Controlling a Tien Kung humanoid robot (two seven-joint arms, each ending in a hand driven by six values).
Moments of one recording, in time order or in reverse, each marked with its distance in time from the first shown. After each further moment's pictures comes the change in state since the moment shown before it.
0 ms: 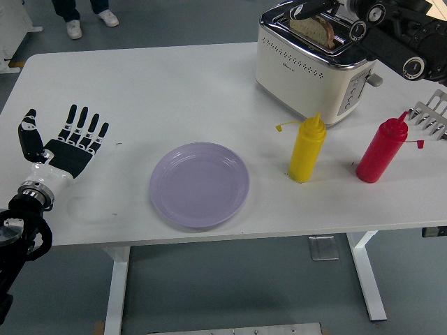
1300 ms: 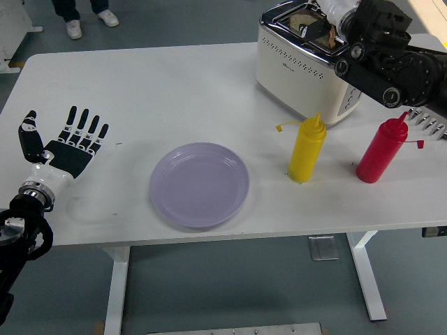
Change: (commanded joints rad) left arm -0.002 -0.001 0.004 0.011 -0.014 0.006 -0.010; right arm -0.047 0.026 -0.107 -0.014 -0.063 -0.132 0.028
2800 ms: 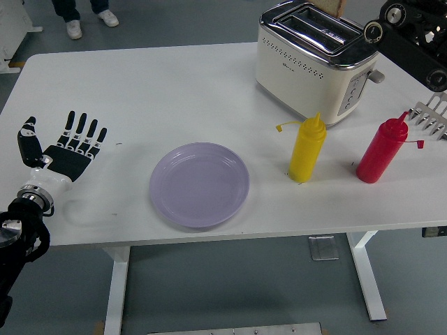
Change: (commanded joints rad) left arm 0.017 -0.002 -0.015 0.009 -0.034 -0.007 0.013; right arm -0.030 -0.180 0.382 0.383 -0.379 -0.110 -0.136
